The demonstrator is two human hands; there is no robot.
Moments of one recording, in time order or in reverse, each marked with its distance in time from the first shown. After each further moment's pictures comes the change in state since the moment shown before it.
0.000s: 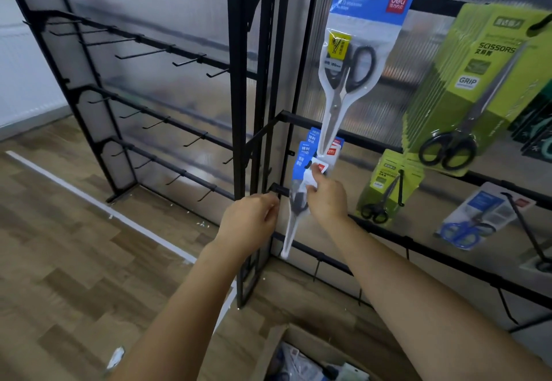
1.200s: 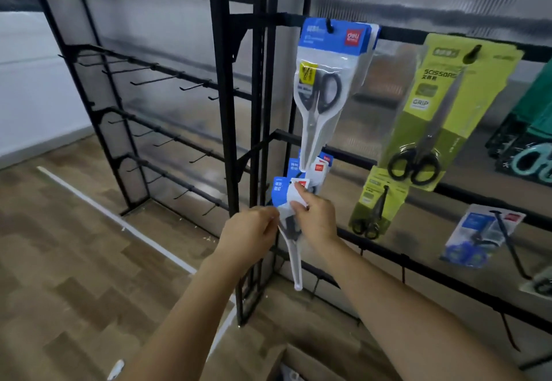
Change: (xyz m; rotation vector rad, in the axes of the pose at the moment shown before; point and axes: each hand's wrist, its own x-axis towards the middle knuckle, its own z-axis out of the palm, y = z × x) left_hand -0.004 0.045 0.005 0.090 0.030 -0.052; right_hand -0.015 0.017 -0.010 0.421 0.039 -0.150
